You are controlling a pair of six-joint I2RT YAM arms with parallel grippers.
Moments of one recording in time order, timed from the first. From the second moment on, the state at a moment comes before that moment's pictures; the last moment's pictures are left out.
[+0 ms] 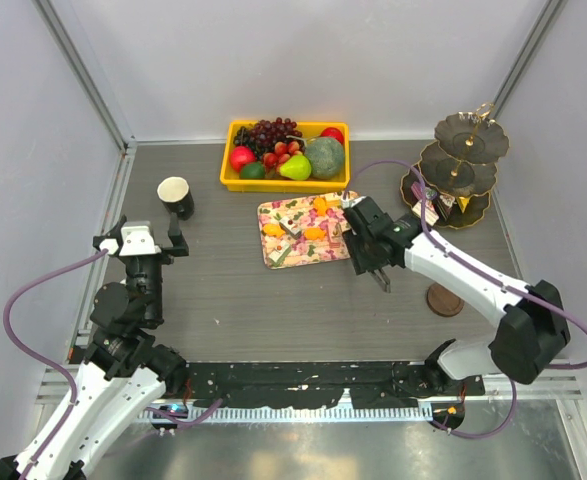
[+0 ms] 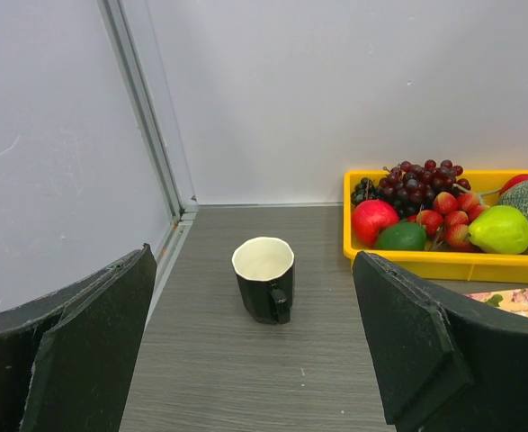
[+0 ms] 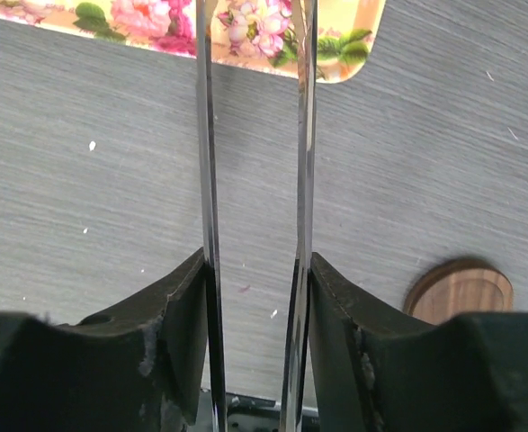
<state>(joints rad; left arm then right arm) -0.56 0.38 0.59 0.10 -0.63 0.29 0.66 1.40 1.08 -0.80 0.23 0.24</state>
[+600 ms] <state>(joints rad) -0.56 0.38 0.59 0.10 -0.63 0.29 0.73 1.39 1.15 -0.92 0.26 0.27</state>
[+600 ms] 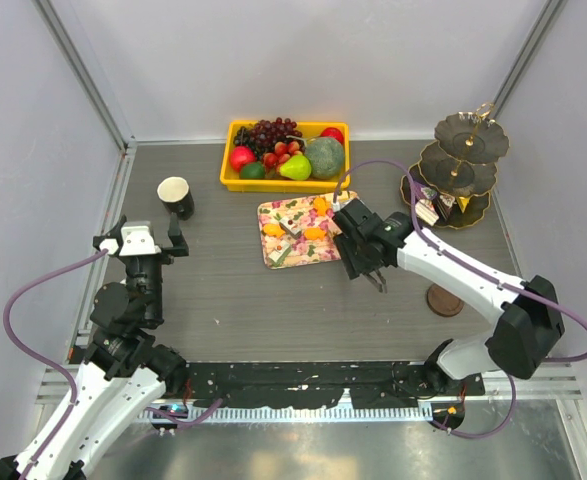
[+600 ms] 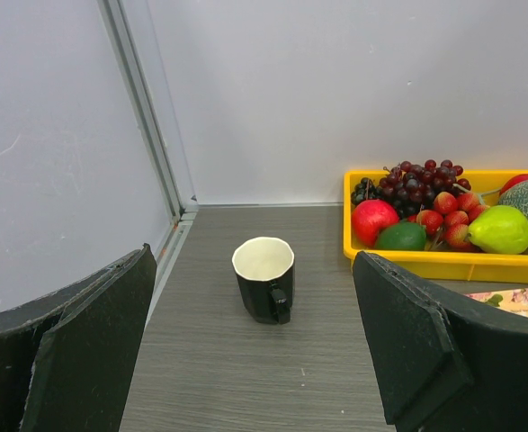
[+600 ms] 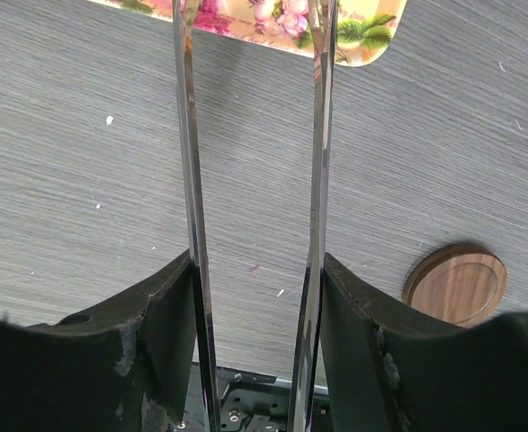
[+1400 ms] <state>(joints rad) -0.56 0.38 0.59 0.10 -0.63 0.29 0.73 1.53 1.23 -0.93 0.30 0.22</state>
